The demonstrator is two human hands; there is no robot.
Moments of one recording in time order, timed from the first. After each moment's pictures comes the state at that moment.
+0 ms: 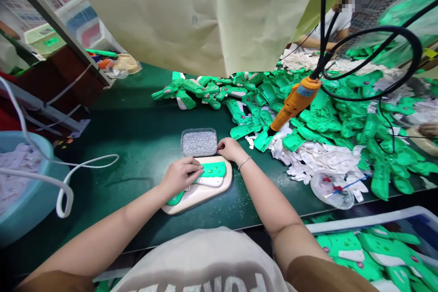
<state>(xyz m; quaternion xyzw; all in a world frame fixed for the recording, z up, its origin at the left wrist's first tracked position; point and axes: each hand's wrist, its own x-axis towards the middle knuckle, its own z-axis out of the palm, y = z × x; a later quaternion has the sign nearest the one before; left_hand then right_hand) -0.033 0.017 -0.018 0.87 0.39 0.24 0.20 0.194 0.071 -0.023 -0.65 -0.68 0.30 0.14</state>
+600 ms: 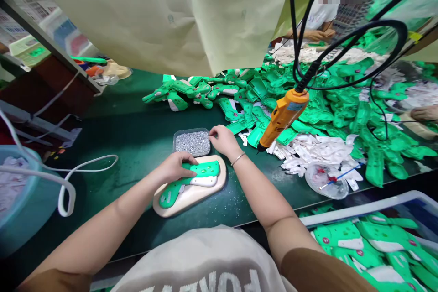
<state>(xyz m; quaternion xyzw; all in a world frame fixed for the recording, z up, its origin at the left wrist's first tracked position) -0.020 0.053 0.018 0.72 0.52 0.10 0.44 0.190 0.074 0.008 -0.65 -0.69 0.23 0.23</state>
